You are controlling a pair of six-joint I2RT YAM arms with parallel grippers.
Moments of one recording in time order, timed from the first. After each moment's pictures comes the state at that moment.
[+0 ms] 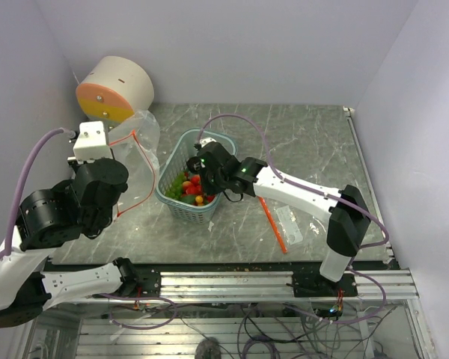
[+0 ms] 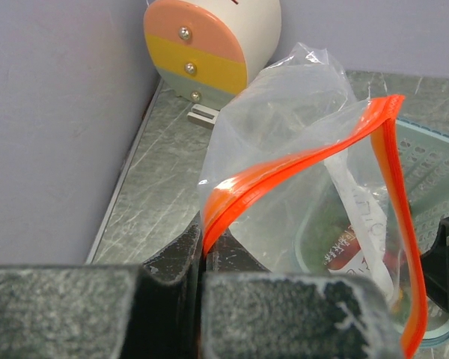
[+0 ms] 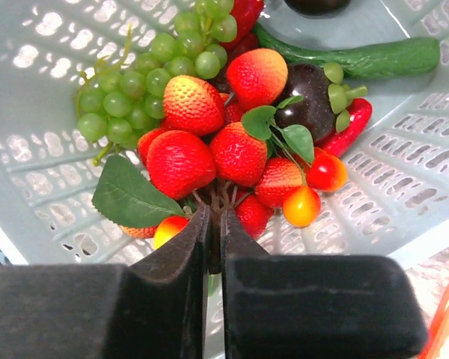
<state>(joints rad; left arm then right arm) -1.01 0.90 1.57 -1.24 -1.17 -0.48 0.98 1.76 1.49 -0.56 0.12 0.43</state>
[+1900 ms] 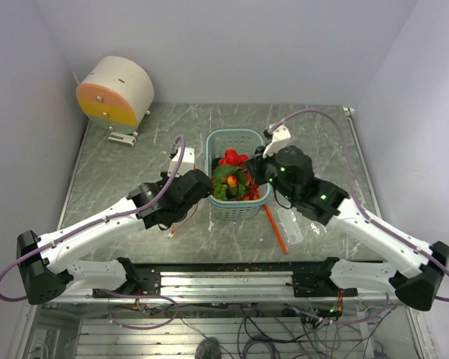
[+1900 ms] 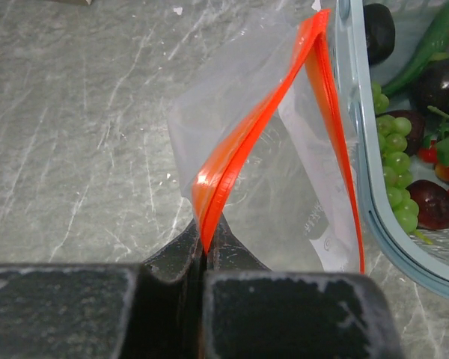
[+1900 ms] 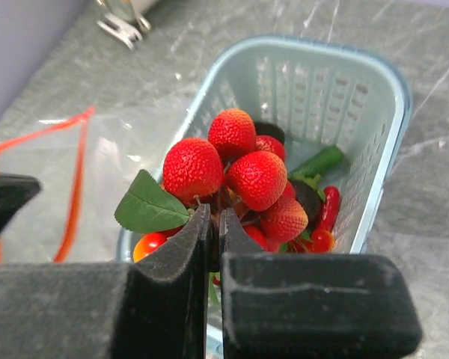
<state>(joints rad) -1.01 1.16 1.10 -0.87 -0.86 -0.64 0.87 1.10 1.11 -0.28 0.32 0.30</state>
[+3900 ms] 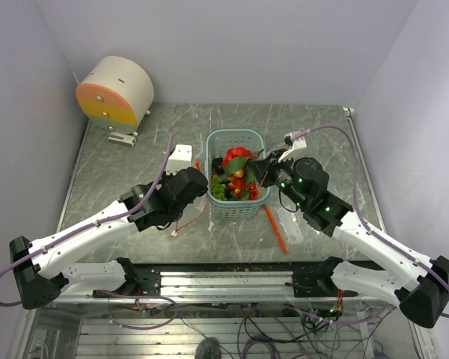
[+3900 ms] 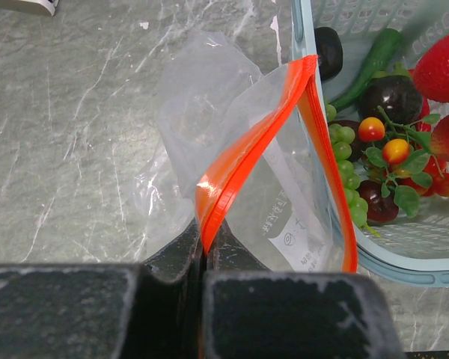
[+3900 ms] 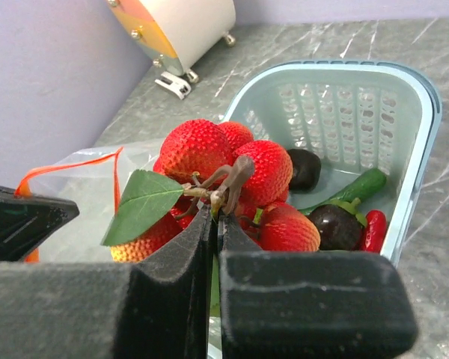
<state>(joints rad) -1.00 1.11 1.09 -0.79 -0.79 -0.63 0.76 0.99 0.80 0.09 0.16 0.42</state>
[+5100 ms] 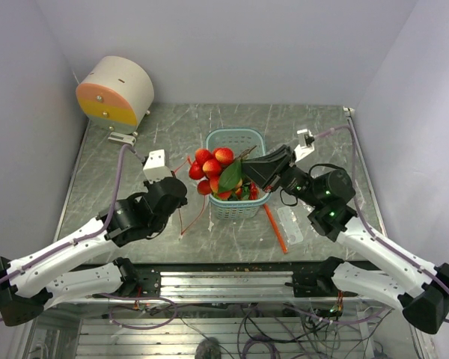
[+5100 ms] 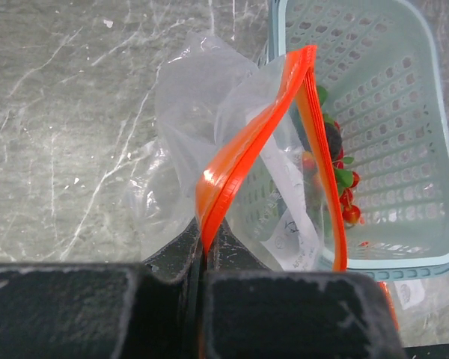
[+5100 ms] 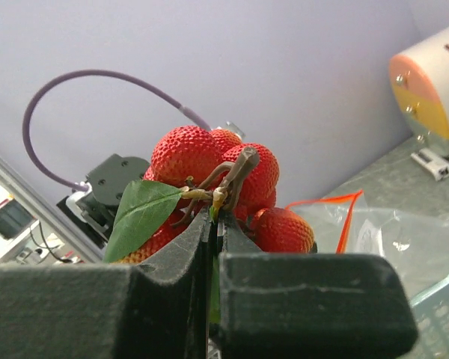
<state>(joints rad) -1.00 0.90 0.94 -0.66 -0.78 -0.82 0.75 0.92 0.77 0.56 -0.35 0.74</state>
